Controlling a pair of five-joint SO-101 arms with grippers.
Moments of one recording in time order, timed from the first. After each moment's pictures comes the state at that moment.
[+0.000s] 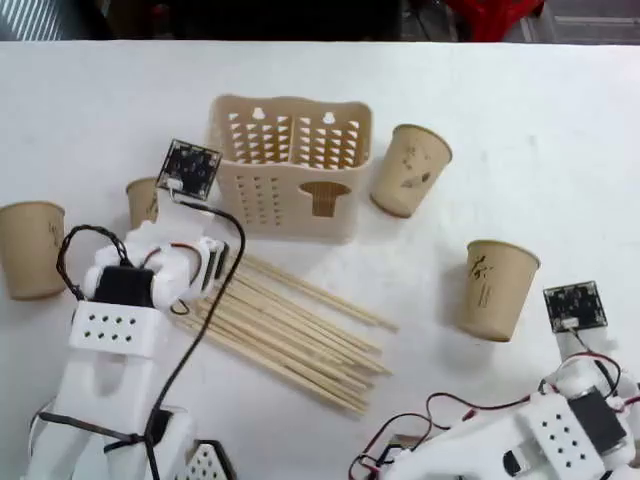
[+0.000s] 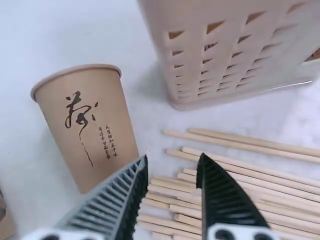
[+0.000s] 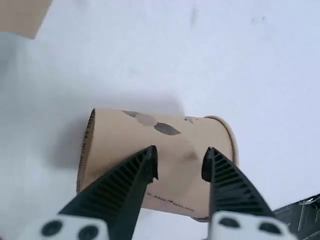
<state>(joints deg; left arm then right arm) -1.3 -43.9 52.5 57.0 -10.7 62.0 -62.2 72.6 59.8 72.7</state>
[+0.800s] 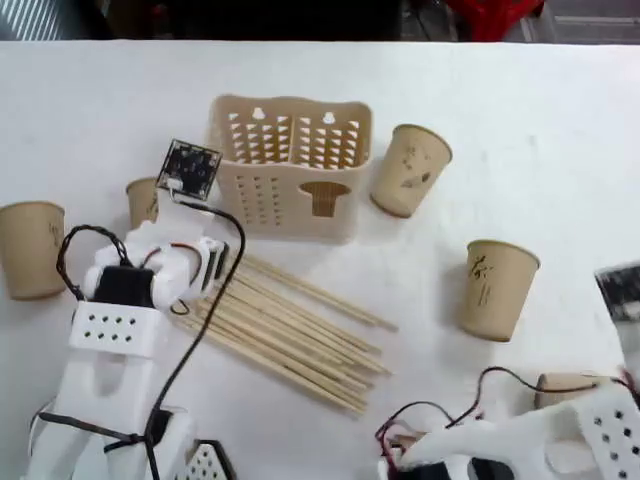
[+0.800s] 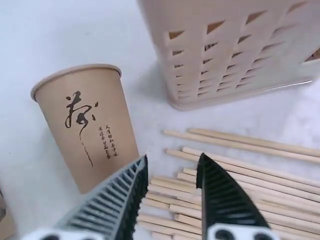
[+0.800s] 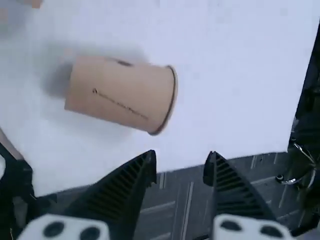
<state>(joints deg) -1.3 -43.9 52.5 57.0 -10.7 73.5 -50.9 29.8 89.3 86.7</state>
